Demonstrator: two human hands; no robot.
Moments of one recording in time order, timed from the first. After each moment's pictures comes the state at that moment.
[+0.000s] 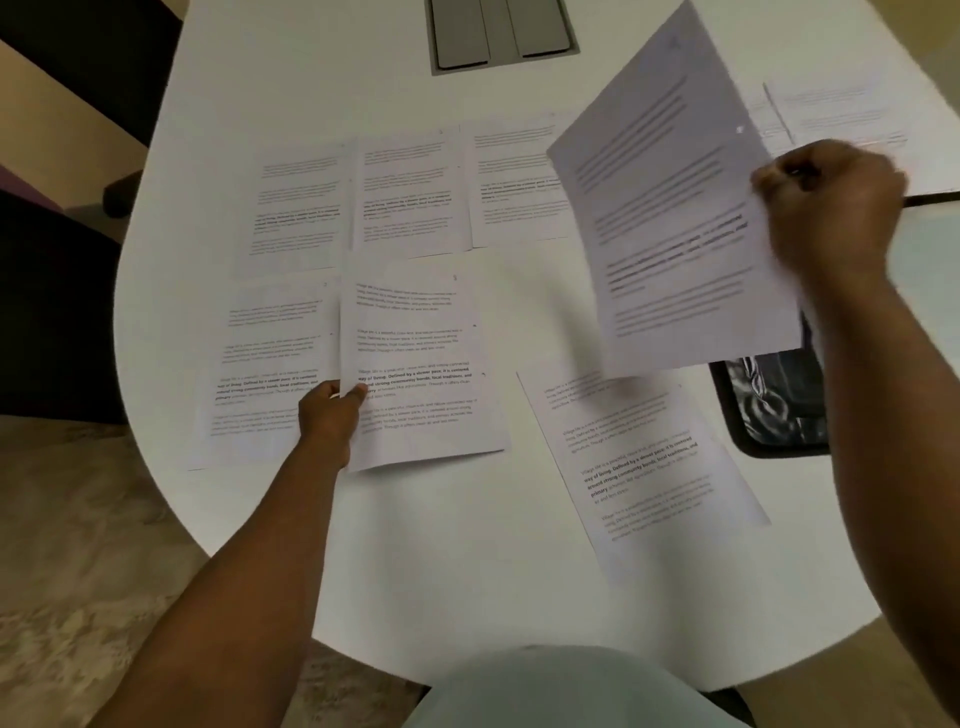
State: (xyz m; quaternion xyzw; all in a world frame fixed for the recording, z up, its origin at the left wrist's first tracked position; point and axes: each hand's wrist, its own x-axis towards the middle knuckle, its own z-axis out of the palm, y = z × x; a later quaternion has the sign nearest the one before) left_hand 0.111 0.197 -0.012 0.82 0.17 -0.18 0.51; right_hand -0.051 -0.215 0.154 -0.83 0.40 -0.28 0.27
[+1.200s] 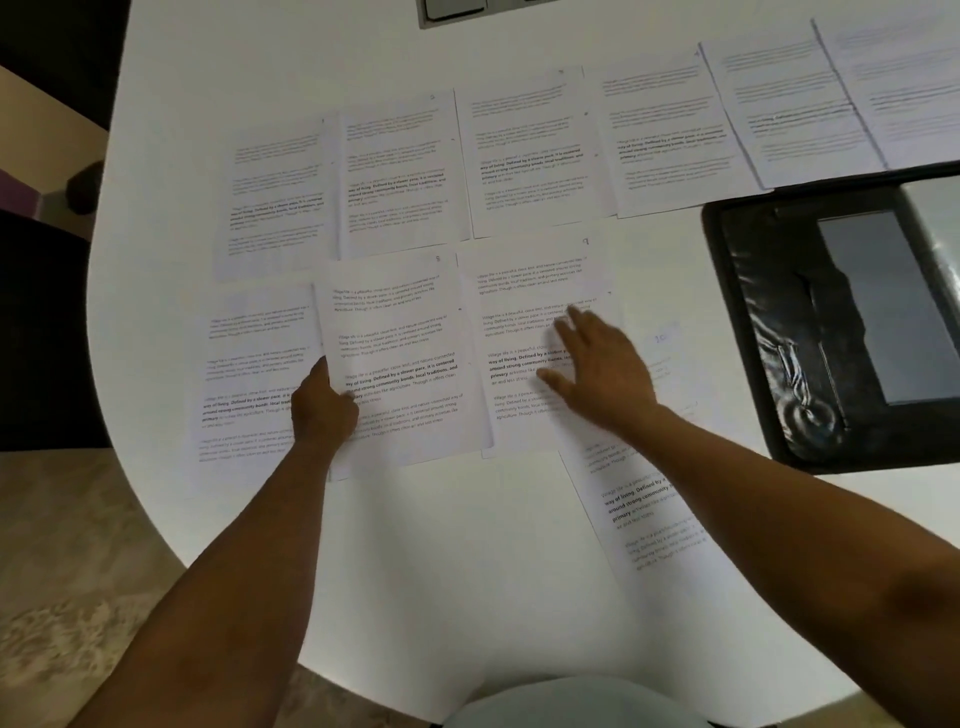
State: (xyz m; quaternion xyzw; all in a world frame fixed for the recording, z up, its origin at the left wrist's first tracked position) left_hand 0.163 0.189 -0.043 0.95 -0.01 -0.15 0.28; right_hand -0.003 -0.107 -0.049 -0.97 0.17 0.08 0.15
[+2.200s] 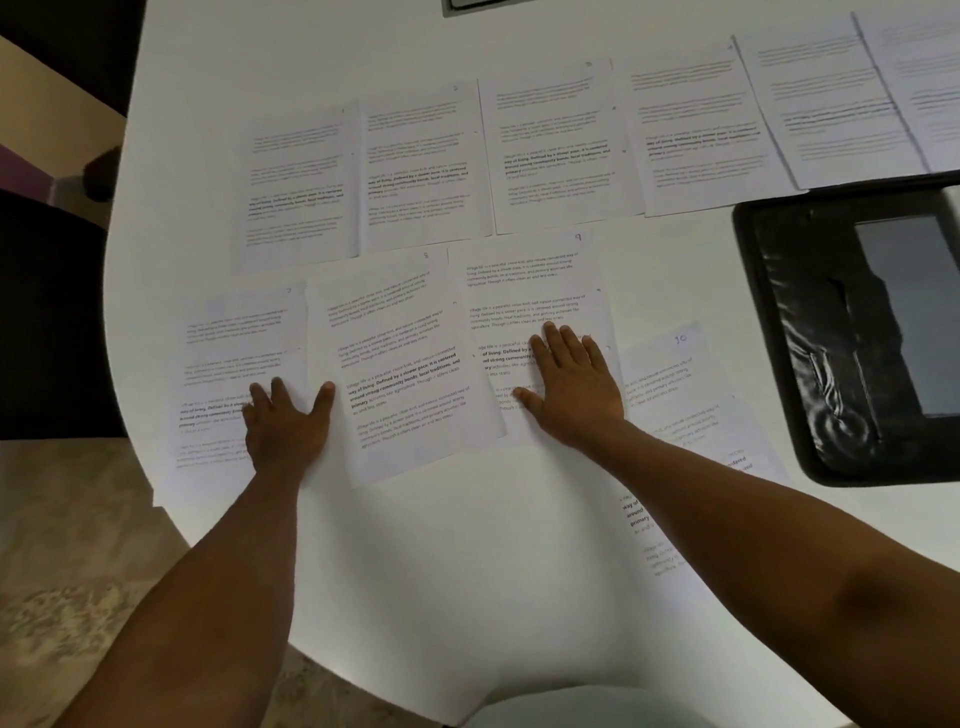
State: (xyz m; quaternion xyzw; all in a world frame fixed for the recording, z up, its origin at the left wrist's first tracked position) left_hand 0.187 0.268 -0.070 0.98 0.05 -0.19 0.10; right_hand 0.021 -0.053 -0.068 -0.97 0.16 0.15 0.11
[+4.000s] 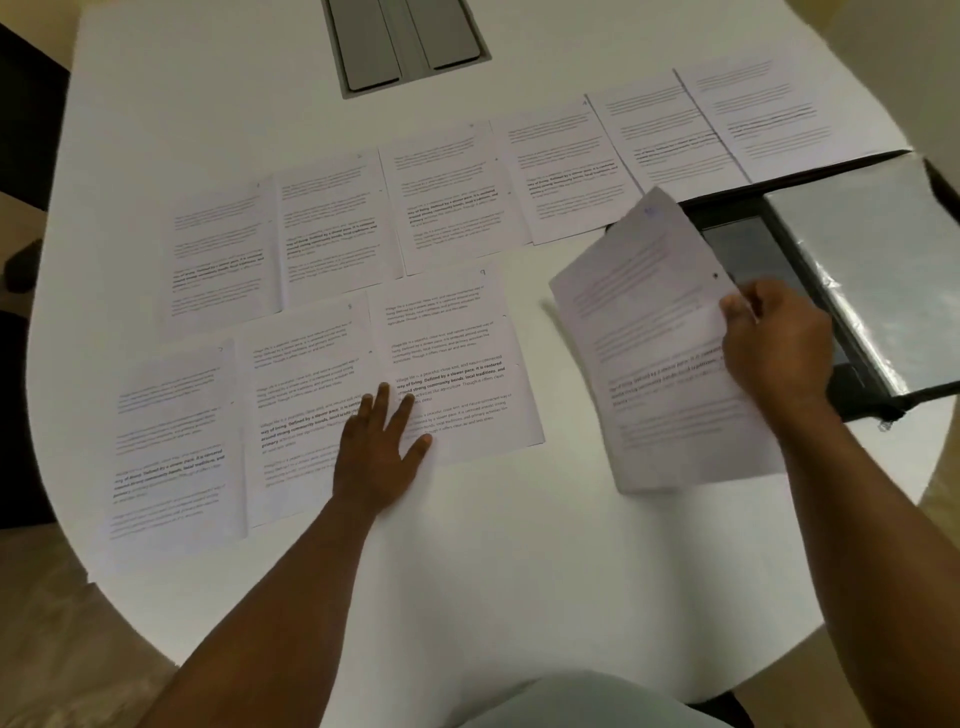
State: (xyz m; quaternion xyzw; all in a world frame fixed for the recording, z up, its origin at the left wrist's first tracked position) left_hand 0.090 0.136 -0.073 0.92 -0.35 -0.16 0.06; right_hand -0.133 -0.207 0.088 -0.80 0.53 -0.17 0.22
